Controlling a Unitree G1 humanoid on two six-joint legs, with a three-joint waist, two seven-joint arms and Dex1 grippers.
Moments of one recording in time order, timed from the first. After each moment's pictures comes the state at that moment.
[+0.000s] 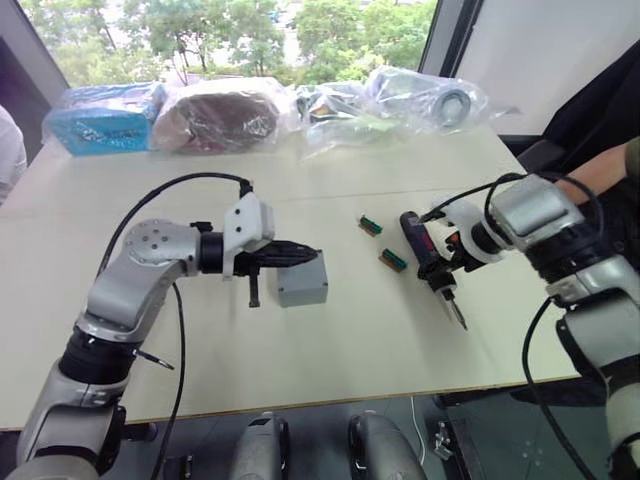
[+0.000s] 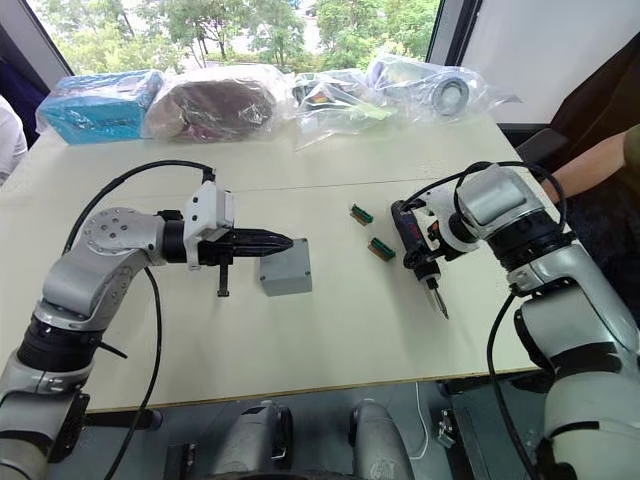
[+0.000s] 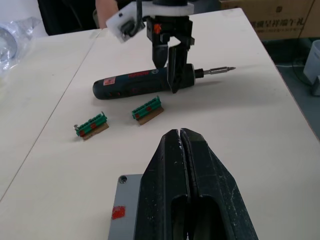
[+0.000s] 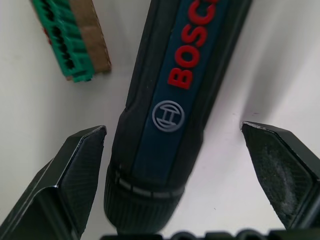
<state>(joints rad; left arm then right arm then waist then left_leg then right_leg) -0.55 0.66 -0.11 -0.27 -0.40 0.44 -1.11 -1.14 -0.76 0.62 0.49 0.21 1.41 0.93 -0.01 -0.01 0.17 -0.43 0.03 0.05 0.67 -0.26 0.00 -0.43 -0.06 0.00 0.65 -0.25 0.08</state>
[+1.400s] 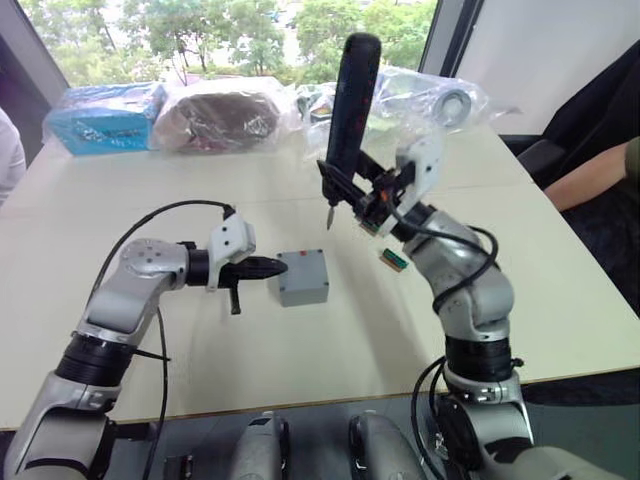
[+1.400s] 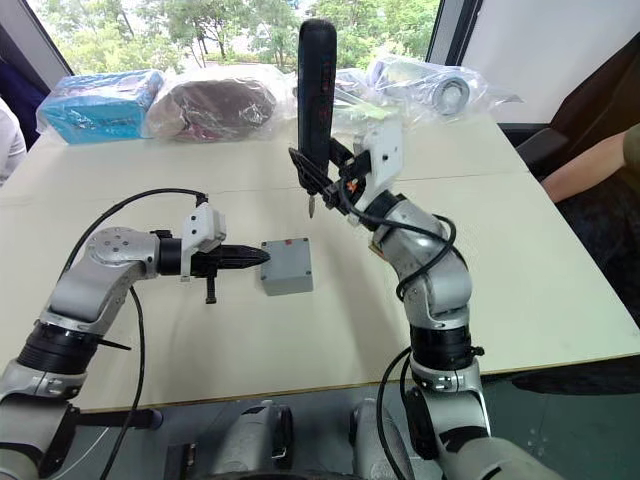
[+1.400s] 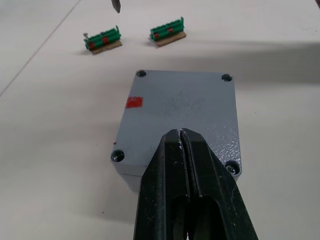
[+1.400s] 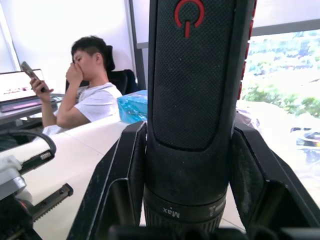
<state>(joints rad) -0.49 0.67 -0.15 -0.01 -0.29 0.33 -1.12 -0.57 -0.08 0.00 -0.22 0.30 0.41 0.51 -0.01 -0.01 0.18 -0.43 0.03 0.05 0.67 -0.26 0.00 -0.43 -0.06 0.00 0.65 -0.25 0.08</state>
